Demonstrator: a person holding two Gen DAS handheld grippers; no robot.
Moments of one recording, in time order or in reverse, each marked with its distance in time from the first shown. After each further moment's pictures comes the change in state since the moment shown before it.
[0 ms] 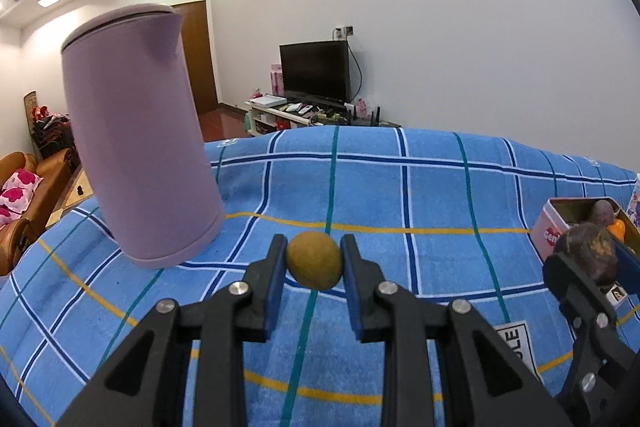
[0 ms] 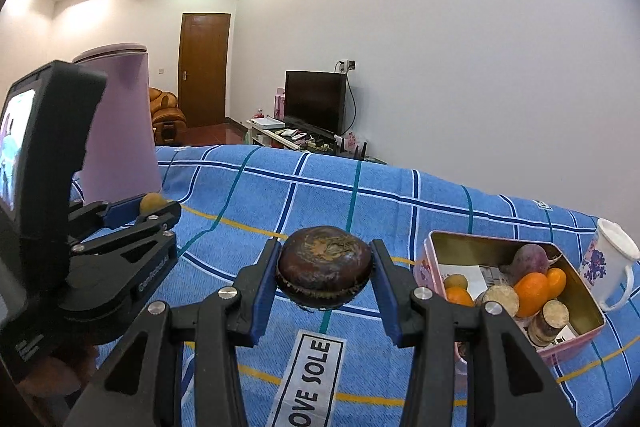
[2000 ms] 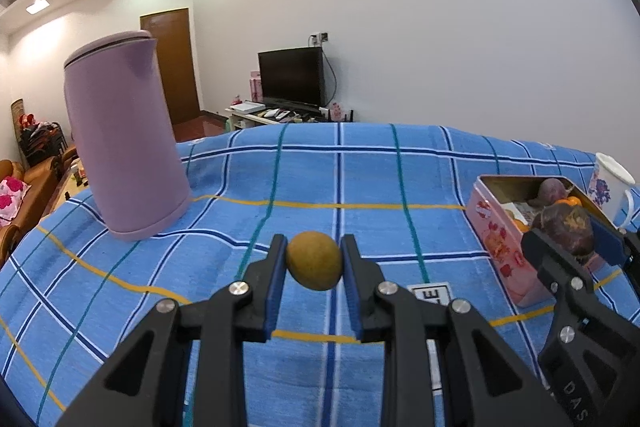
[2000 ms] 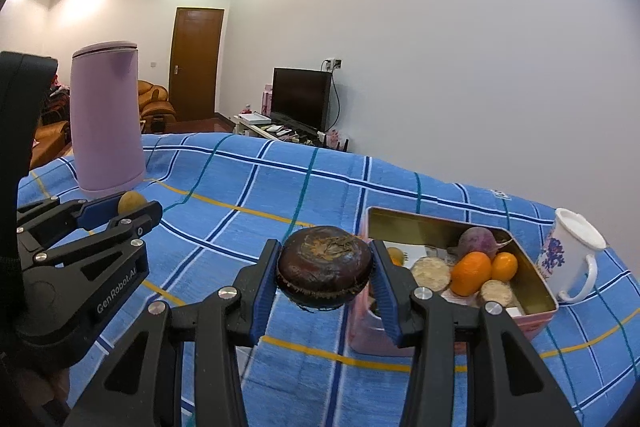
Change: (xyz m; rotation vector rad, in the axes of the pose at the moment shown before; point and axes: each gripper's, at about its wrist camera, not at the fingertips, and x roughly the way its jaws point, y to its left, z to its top) left arm -0.049 -0.047 -0.024 0.032 -0.019 -0.067; right arm -0.037 -0.043 -0.018 -0.031 0.003 -0.050
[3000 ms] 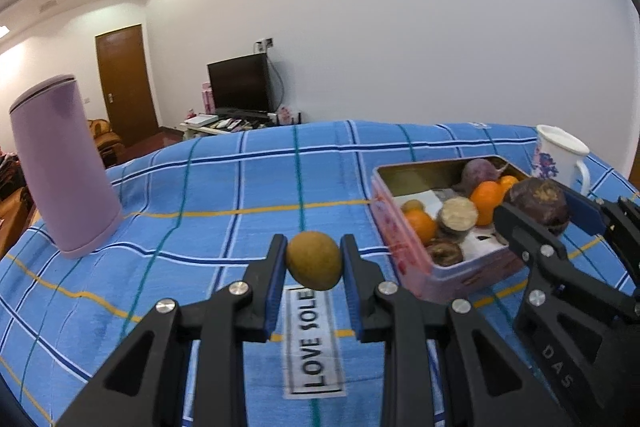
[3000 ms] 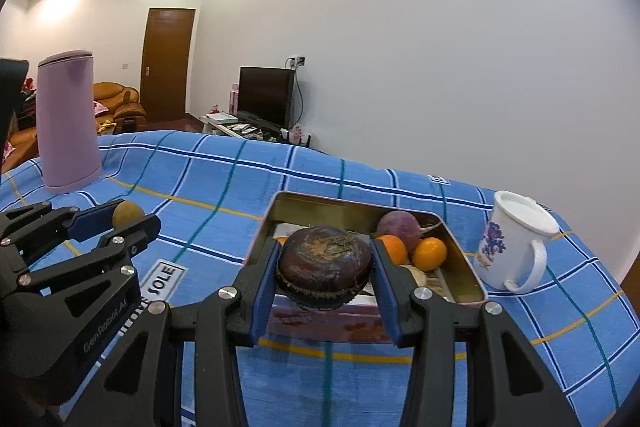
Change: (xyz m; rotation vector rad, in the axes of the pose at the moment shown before) left arm -0.014 -0.086 -0.002 0.103 -0.011 -0.136; right arm -0.013 -0.073 -0.017 0.031 0.009 -0.106
